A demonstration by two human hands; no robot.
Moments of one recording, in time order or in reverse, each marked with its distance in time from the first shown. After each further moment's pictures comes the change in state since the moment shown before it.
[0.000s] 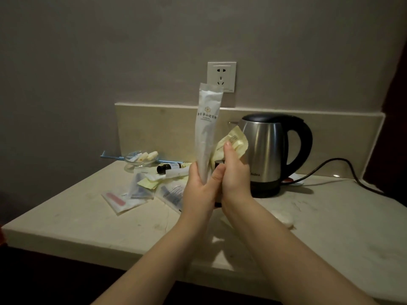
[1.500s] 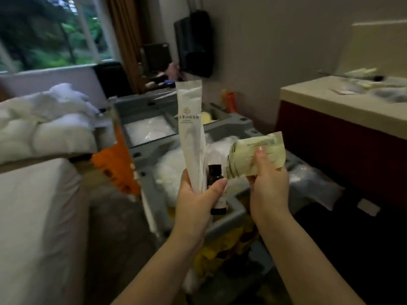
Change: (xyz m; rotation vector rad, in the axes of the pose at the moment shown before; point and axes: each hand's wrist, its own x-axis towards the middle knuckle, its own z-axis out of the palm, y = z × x) left_hand -0.578 0.169 -0.104 0.298 0.934 -0.074; right_hand -0.533 -0.037 -0.038 0.110 -0.551 0.531
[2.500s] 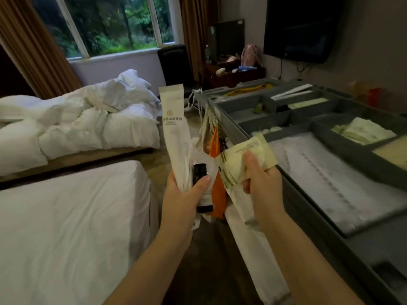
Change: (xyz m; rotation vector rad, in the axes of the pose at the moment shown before) left_hand 0.369 -0.013 -0.491 0.035 0.345 -0.049; right_hand 0.092 0.314 0.522 -0.234 -0.367 0.108
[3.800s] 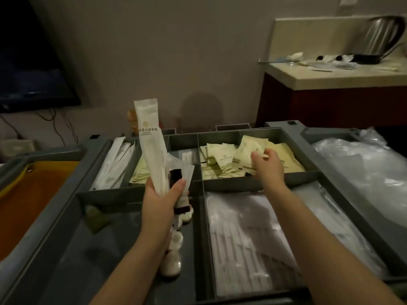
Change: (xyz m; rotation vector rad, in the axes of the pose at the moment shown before) left_hand 0.369 -0.059 0.295 -0.017 -1.219 -0.247; right_hand 0.276 -0.031 -0.136 -0.348 1.479 -0.032
